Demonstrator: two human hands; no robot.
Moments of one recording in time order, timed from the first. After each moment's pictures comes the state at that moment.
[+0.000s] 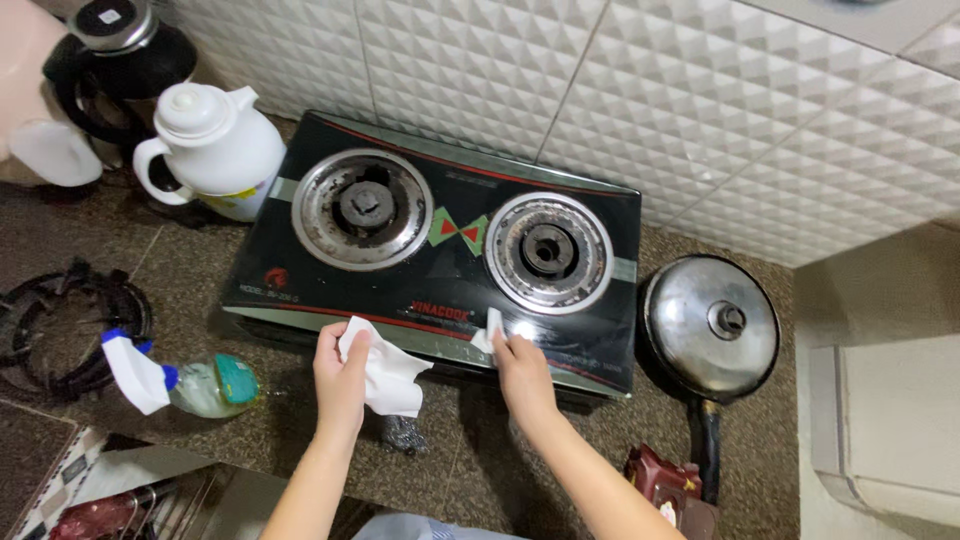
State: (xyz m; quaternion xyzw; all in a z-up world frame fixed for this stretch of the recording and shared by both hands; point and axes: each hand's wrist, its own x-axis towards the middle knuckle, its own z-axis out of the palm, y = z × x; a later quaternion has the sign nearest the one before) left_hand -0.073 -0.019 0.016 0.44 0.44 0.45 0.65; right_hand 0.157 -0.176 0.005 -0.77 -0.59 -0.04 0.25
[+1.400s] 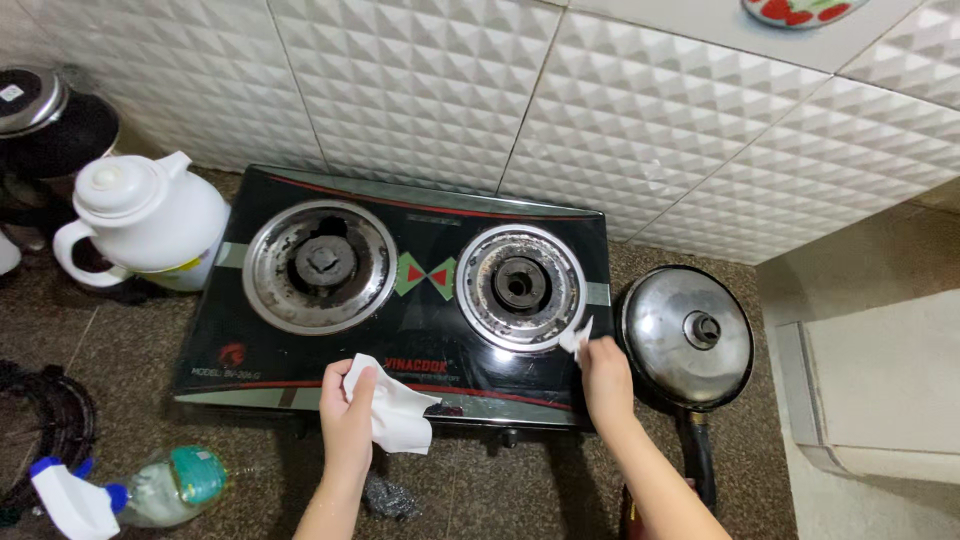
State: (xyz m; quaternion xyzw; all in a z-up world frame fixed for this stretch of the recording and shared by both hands) left_hand -0.020 0.000 0.011 0.42 0.42 0.41 0.69; right_hand 0.287 -0.213 0.010 -0.87 -0.41 -0.07 0.27
